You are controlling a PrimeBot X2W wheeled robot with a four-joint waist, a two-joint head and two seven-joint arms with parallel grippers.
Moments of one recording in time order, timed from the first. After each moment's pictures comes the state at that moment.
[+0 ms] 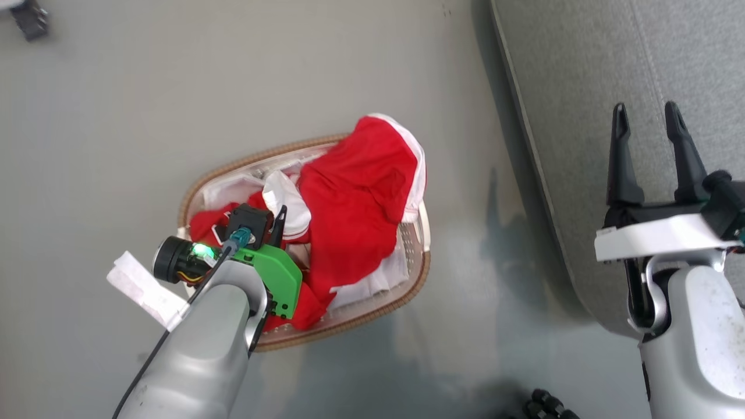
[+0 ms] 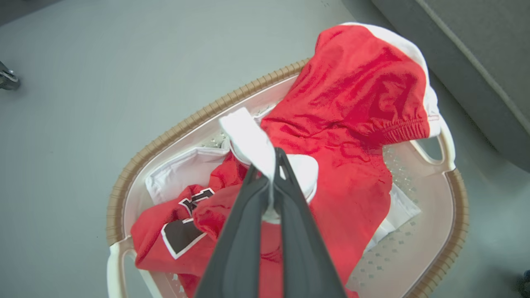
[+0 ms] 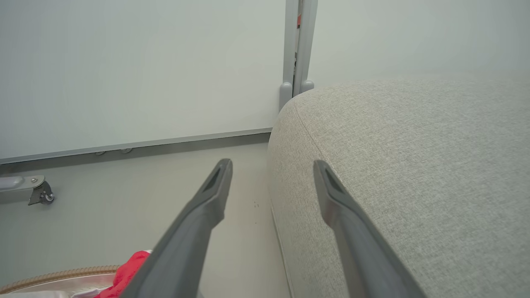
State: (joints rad) left arm -0.72 0.05 -0.57 1.09 -0.31 -0.08 -0.26; right arm -0.37 -0.05 -0.10 0.11 0.17 0.13 -0.26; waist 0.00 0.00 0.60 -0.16
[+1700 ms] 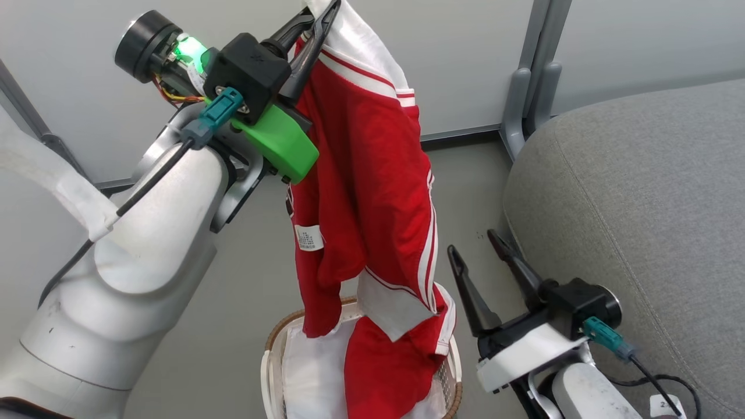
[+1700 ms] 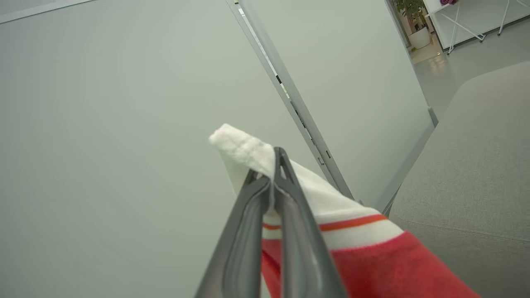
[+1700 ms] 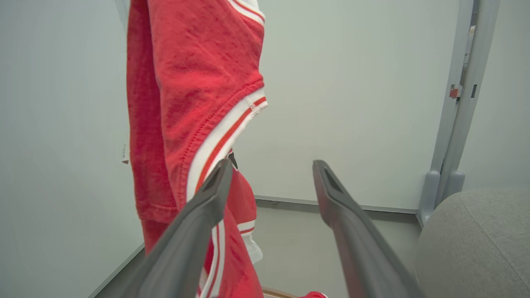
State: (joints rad) left arm -0.93 0.30 -0.68 0.28 -0.31 -0.13 -0.07; right arm -0.16 -0.05 0.33 0.14 0.25 0.13 -0.26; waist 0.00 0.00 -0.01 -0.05
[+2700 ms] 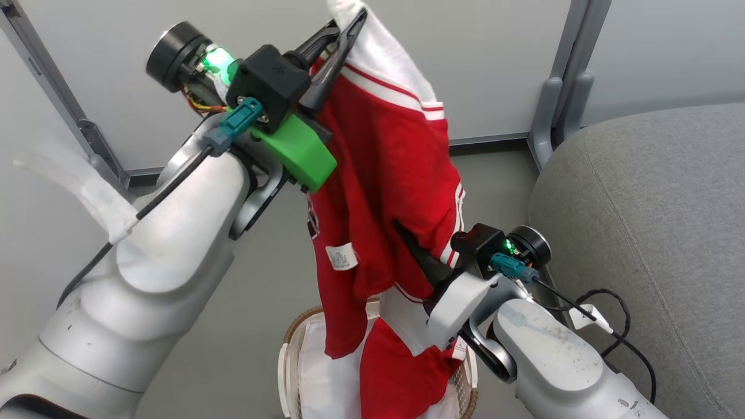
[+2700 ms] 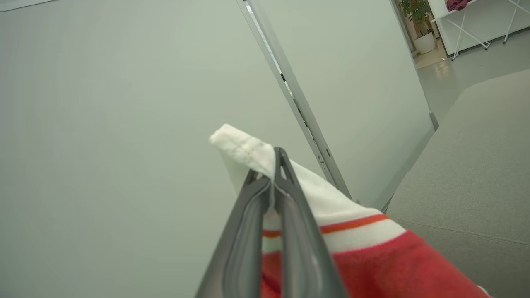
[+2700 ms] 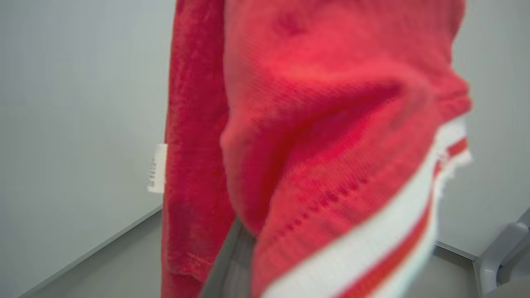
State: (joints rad) left arm -0.95 0.26 -0.74 0.33 -0.36 -0.12 -0.13; right arm -0.55 -0.05 0.64 0.55 0.34 0.13 -0.26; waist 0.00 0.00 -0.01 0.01
